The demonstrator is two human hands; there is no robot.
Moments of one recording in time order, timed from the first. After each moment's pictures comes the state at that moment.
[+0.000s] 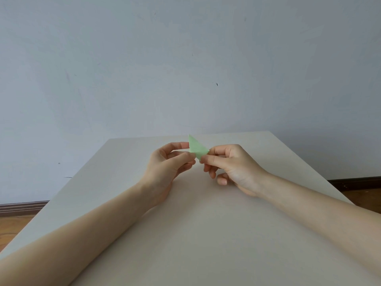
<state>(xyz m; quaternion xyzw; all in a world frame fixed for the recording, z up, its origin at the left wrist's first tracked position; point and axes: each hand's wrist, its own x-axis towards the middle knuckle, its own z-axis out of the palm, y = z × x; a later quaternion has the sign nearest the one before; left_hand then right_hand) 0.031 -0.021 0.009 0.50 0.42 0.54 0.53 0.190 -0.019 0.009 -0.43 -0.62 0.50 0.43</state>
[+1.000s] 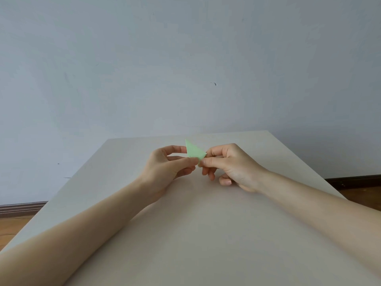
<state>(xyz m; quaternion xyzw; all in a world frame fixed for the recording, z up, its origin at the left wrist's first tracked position) 0.026 -0.019 0.009 0.53 0.46 0.48 0.52 0.195 -0.018 0.012 -0.44 -0.66 0.48 0.38</state>
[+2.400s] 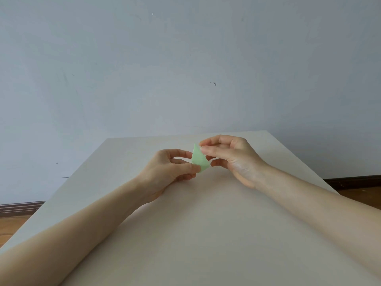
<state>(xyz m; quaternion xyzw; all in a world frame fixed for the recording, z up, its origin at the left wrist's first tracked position) 0.025 -0.021 0.013 0.57 0.48 0.40 0.54 0.199 -0.009 0.013 -0.39 -0.59 0.51 0.49</state>
